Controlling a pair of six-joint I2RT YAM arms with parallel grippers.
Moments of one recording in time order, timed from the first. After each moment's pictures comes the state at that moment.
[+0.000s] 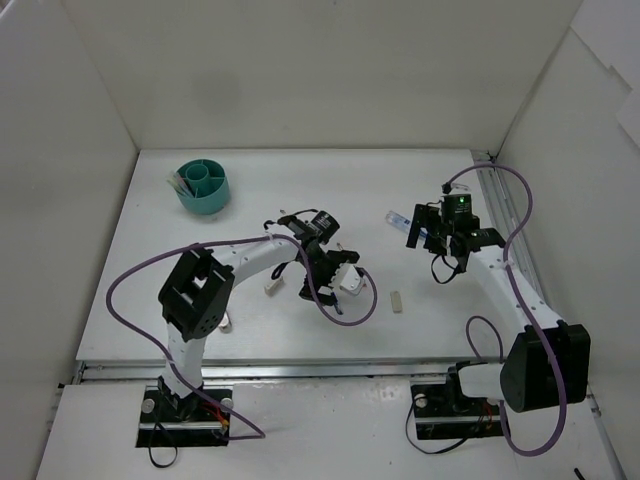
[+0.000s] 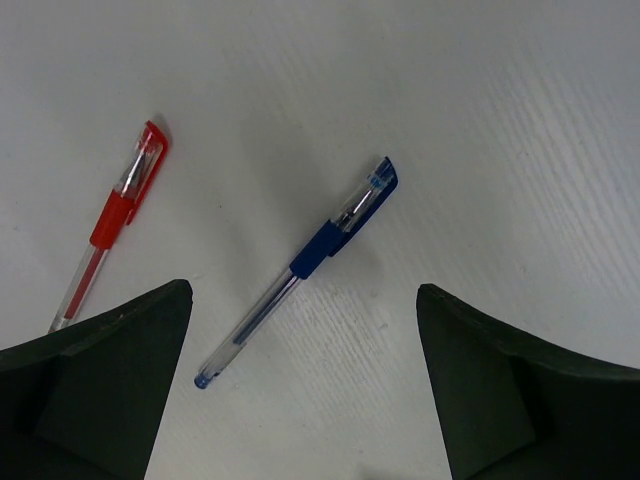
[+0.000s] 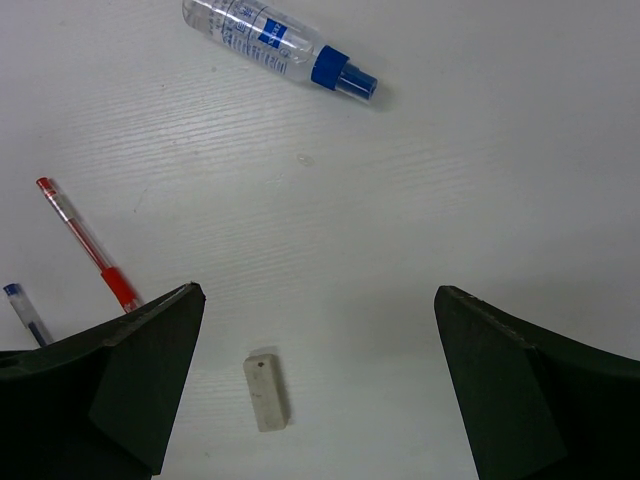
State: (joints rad) left arm -0.75 1.96 1.50 -0.83 0.60 1.29; right arm 0.12 1.29 0.94 -0.47 0.10 0.31
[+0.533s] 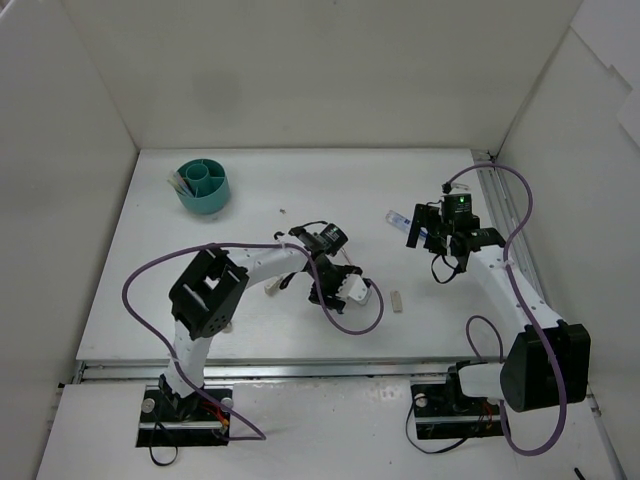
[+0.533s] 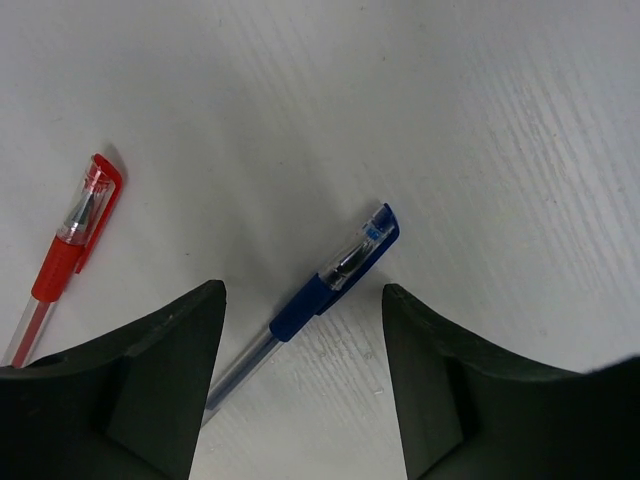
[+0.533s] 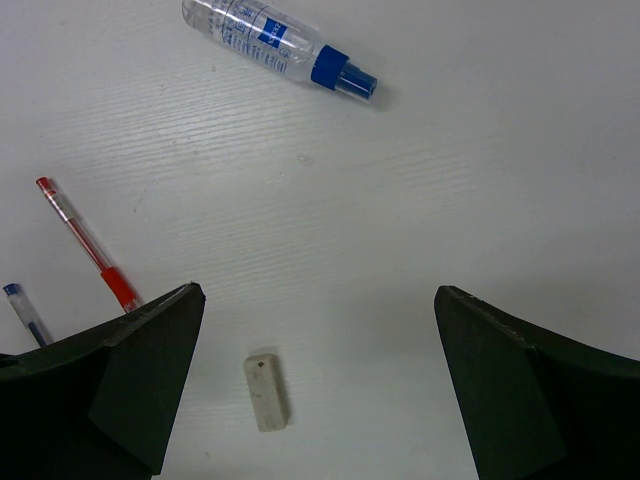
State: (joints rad) left arm -0.80 2.01 1.44 -0.71 0.56 1.23; right arm 0.12 1.29 0.94 -0.47 0.10 0.31
